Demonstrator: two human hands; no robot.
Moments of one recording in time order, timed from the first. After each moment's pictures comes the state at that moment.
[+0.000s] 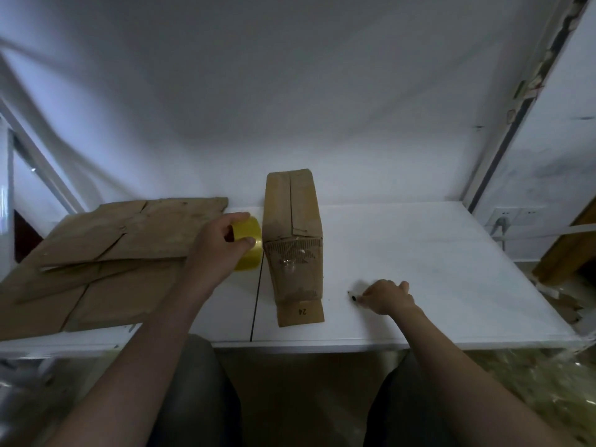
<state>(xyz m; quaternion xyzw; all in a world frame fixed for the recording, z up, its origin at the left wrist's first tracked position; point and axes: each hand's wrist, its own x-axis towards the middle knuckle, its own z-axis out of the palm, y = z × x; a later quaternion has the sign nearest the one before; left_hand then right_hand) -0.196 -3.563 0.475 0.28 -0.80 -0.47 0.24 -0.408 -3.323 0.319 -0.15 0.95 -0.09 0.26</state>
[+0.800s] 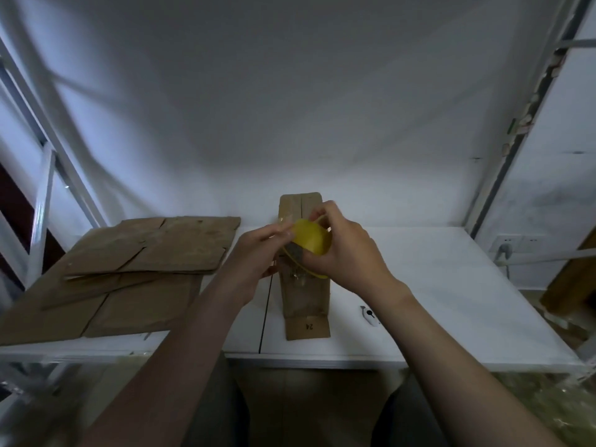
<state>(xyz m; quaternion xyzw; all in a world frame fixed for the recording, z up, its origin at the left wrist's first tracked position) -0.192 -3.513 0.517 0.24 -0.68 -0.67 0.19 -0.293 -3.370 0.515 -0.45 0.81 -0.38 -0.07</state>
